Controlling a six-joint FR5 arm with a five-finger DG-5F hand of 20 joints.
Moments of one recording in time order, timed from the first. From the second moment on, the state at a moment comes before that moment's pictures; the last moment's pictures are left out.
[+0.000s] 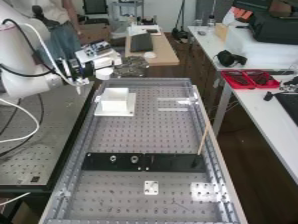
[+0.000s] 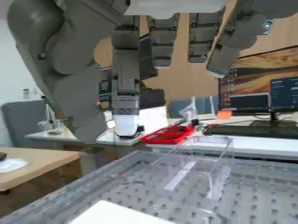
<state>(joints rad) 1.57 -1.72 -2.15 -2.41 -2.12 -0.68</state>
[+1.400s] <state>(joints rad) 1.60 -1.85 -2.14 -2.45 -2.07 -0.69</state>
